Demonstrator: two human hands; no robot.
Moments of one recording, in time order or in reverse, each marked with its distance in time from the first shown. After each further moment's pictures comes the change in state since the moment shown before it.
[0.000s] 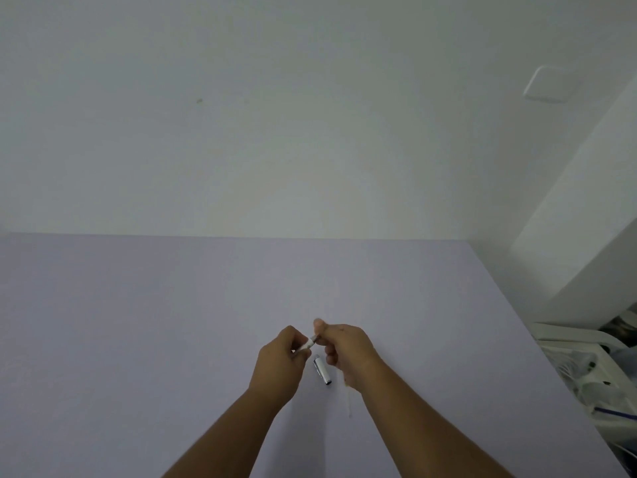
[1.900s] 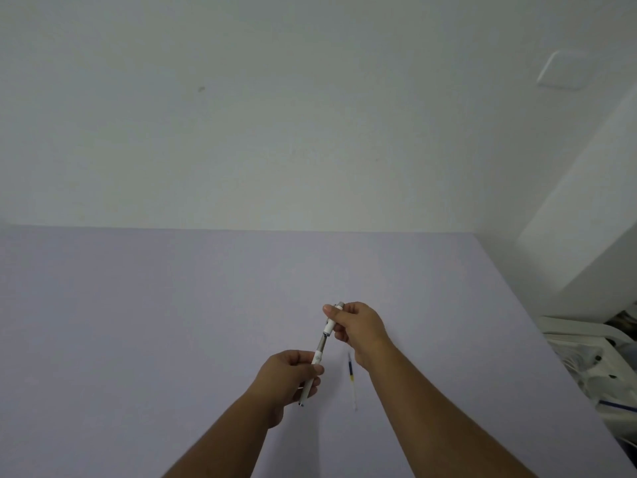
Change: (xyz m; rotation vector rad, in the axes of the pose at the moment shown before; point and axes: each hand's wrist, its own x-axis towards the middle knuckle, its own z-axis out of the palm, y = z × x) left_hand -0.008 -0.013 -0.001 -0.581 -0.284 -0.451; right_hand 0.013 -0.011 -0.006 0.079 0.054 -0.112
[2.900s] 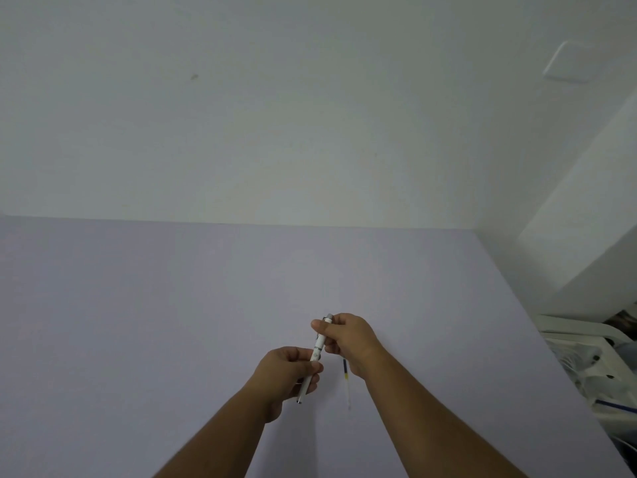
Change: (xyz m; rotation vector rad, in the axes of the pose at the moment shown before) left_hand 0.008 -0.001 0.006 -0.044 -0.057 0.007; right_hand 0.001 0.016 -0.004 -0.153 -0.130 0.056
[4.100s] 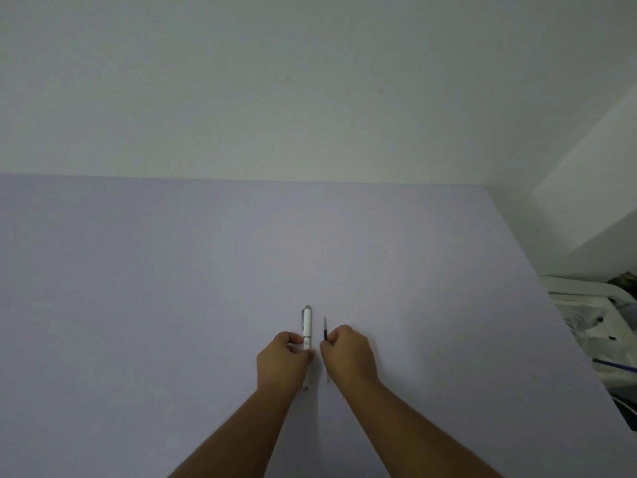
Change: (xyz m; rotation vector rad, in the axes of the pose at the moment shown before) left_hand 0.053 -0.056 0.025 0.428 0.419 -0.015; right_hand 0.014 0.085 0.008 -0.721 0.281 0.077
